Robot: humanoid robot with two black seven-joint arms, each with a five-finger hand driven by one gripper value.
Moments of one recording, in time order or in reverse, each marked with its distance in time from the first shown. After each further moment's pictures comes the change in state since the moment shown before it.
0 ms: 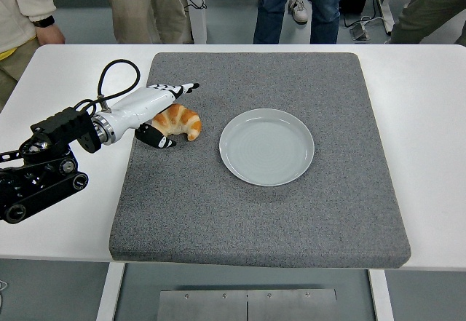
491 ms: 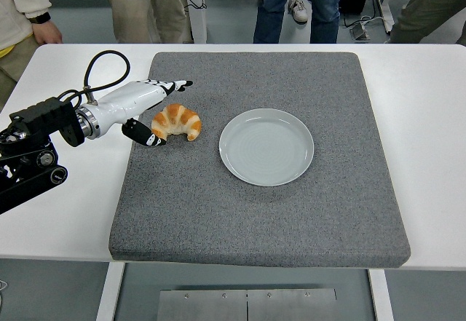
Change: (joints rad) left arm -0.032 0.095 -0.001 -0.098 -0.021 -0.070 0.000; right arm 0.000 0.000 0.000 0.000 0.000 0.001 0.000
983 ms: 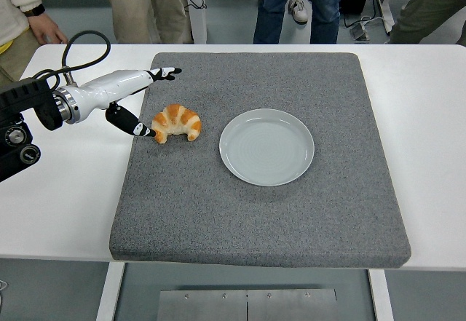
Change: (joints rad) left arm -0.043 0.105 -0.062 -0.087 -0.064 -0.143 0.012; right arm 0.000 0.000 0.000 0.000 0.000 0.000 0.000
